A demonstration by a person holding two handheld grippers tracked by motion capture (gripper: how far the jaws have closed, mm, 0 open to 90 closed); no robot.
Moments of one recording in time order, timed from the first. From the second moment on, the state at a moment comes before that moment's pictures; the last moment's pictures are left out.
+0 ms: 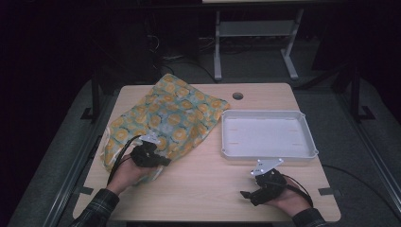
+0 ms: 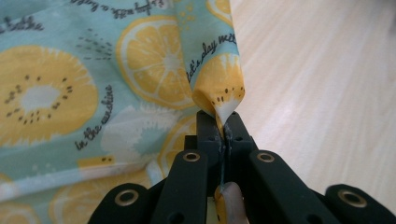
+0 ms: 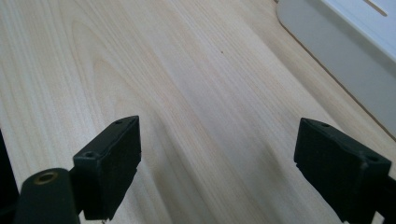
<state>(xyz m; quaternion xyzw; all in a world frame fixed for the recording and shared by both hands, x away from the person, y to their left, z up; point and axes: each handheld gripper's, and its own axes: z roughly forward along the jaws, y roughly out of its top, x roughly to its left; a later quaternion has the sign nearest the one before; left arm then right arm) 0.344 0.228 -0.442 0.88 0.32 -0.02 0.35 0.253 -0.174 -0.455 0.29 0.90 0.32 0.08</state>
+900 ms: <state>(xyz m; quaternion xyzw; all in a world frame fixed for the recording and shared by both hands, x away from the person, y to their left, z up) 0.321 0.152 -0.443 0.91 0.22 -0.06 0.34 0.253 -0.174 -0.456 0.29 0.90 0.32 0.09</state>
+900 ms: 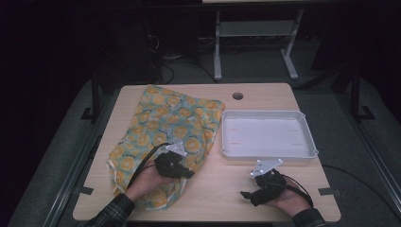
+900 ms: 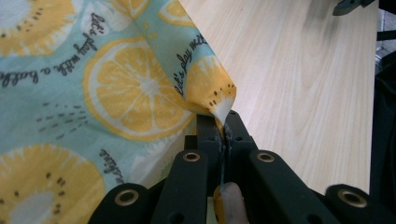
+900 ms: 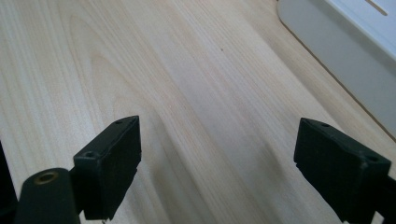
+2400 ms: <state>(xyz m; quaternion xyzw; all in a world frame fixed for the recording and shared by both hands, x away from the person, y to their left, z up) 0.313 0.336 -0.409 0.86 0.38 0.12 0.32 0.252 -0.174 -0.456 0.29 0.90 0.31 0.09</state>
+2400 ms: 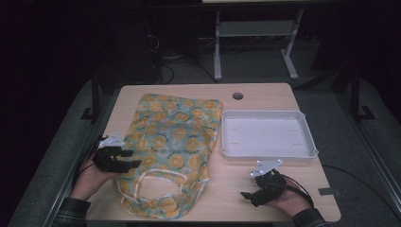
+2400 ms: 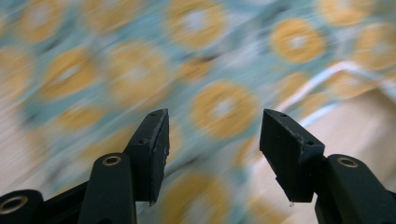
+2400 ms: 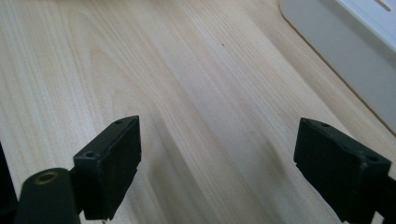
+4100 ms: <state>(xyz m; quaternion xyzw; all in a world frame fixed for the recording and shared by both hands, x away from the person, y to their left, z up) 0.281 0.344 -0.432 0.88 0.38 -0.02 0.29 0.279 -0.140 -0.437 0.27 0.90 0.35 0.07</state>
